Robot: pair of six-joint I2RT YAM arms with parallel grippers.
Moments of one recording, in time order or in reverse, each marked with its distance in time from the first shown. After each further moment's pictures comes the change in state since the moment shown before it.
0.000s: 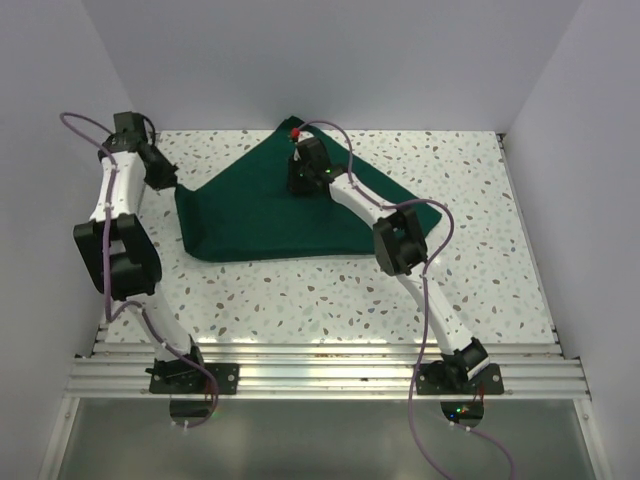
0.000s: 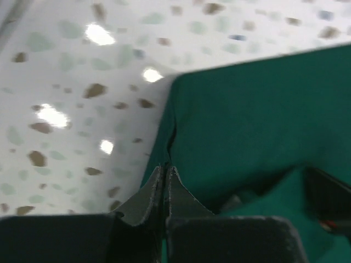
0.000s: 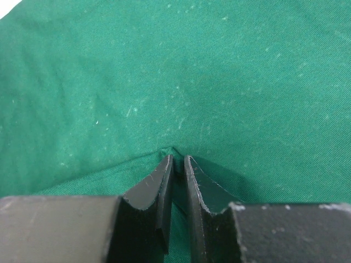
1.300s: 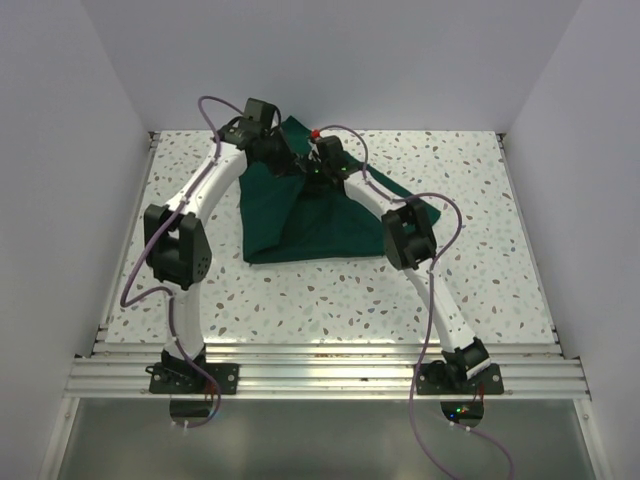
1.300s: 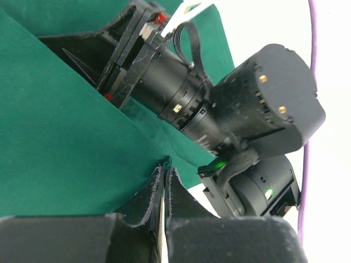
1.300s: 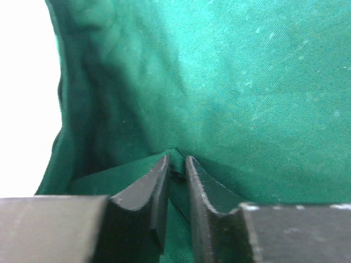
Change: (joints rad) left arm -0.626 0.095 0.243 0.045 0.235 -0.359; right arm -0.085 -0.005 -0.089 0.074 -0.339 0.281
